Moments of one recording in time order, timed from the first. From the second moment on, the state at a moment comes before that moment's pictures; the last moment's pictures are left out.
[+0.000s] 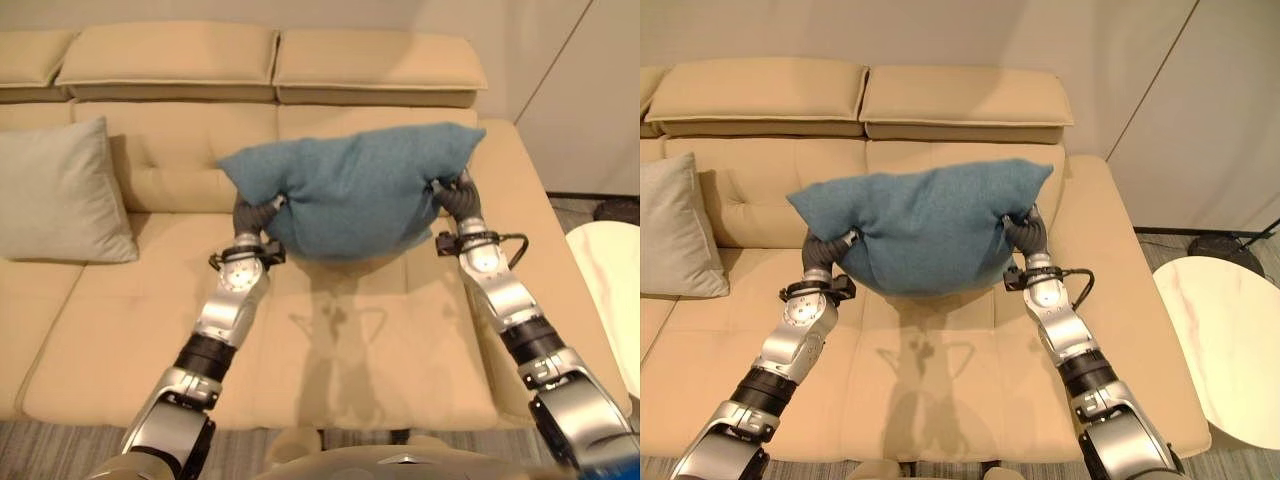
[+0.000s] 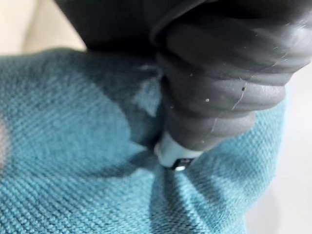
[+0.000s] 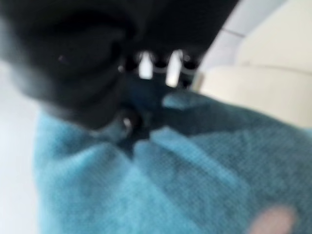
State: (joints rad) left arm -0.42 0.37 -0.23 0.30 -0.48 -0.15 0.40; right arm -0.54 -0.36 0.29 0.34 0.15 -0.10 -0.33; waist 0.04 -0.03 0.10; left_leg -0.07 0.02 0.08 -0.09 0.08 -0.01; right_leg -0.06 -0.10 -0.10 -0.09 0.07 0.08
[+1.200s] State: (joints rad) left arm -1.08 0.52 -0.42 0.82 -0.40 -0.20 0.48; right arm -1.07 -0.43 0.40 0.76 0.11 -0.09 -0.49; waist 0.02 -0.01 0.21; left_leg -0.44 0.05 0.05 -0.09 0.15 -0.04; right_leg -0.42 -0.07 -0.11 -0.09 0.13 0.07
